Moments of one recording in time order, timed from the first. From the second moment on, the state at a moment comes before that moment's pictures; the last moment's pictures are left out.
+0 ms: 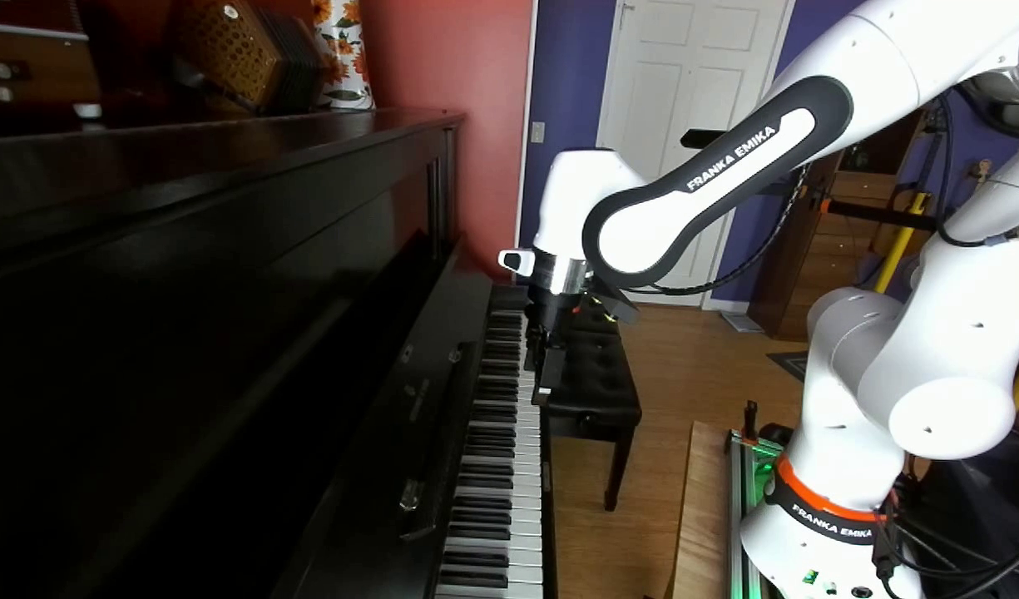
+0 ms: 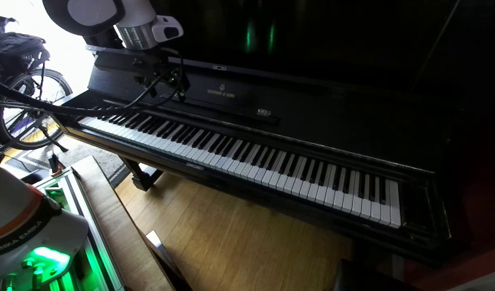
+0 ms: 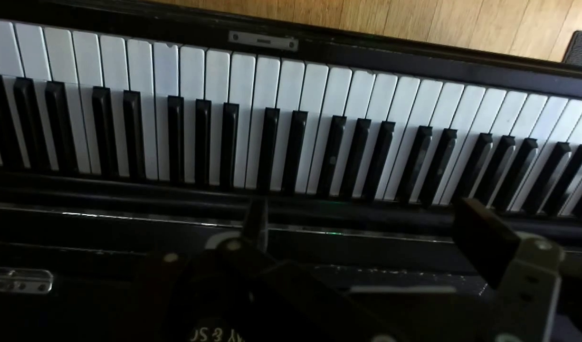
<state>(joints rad) 0.21 -0.38 -0.10 -2.72 0.08 2.44 -0.49</state>
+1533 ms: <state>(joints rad) 0.18 0.06 0.02 -2.75 0.11 2.81 -0.49</state>
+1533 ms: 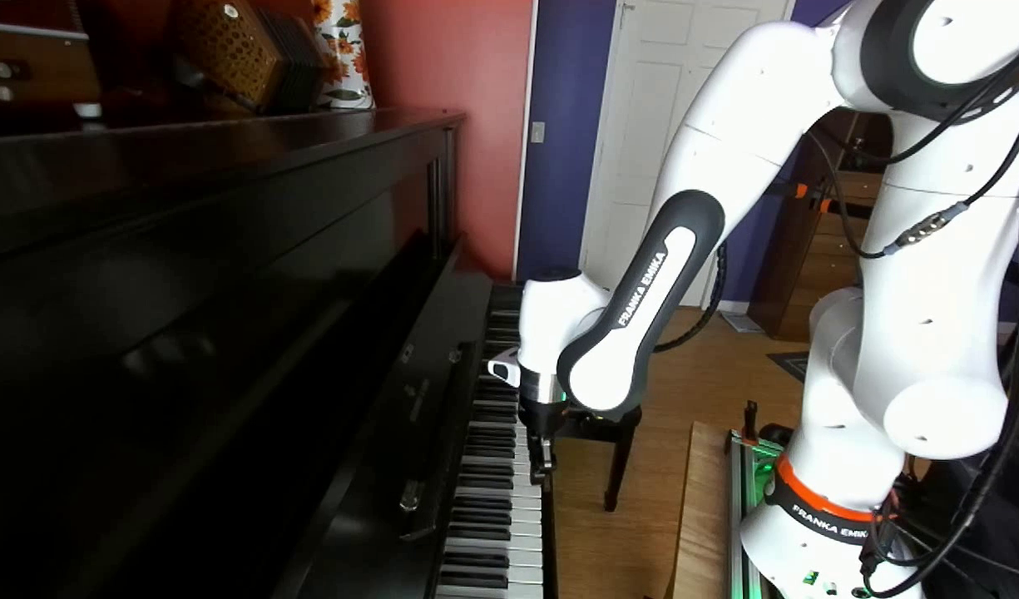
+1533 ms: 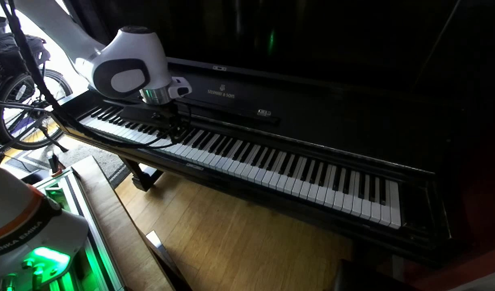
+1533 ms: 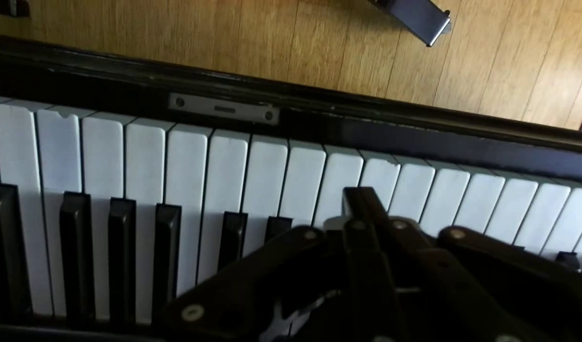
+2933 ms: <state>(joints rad) 0.02 0.20 0.10 -2.70 0.03 2.85 -0.49</state>
